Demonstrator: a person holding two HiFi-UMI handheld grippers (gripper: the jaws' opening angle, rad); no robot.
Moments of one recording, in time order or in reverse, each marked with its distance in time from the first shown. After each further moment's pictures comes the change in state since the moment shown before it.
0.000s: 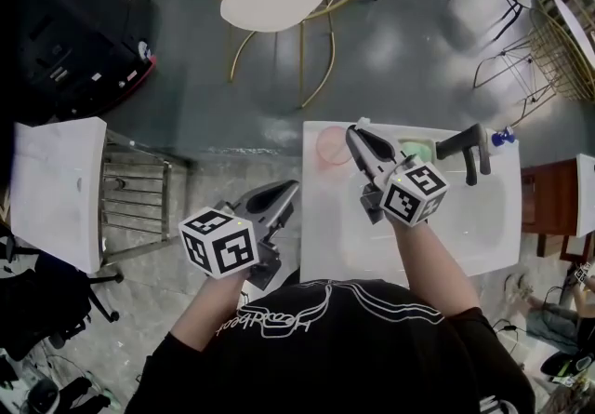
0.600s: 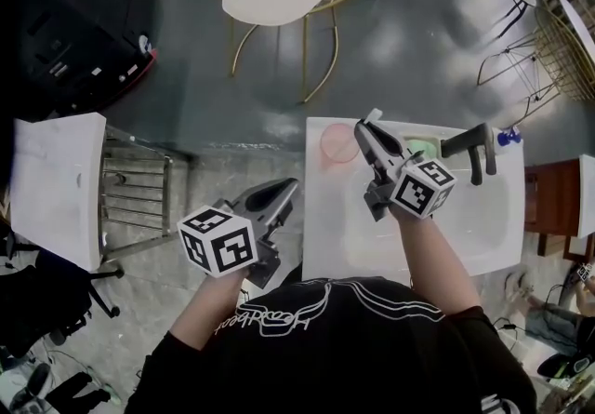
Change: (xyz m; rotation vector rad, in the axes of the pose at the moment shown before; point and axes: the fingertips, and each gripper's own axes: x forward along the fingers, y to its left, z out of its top) left arm -0.003 0.010 -0.003 -0.008 0.006 0.015; right arm -0.001 -0.020 -0.008 0.173 -0.038 0.014
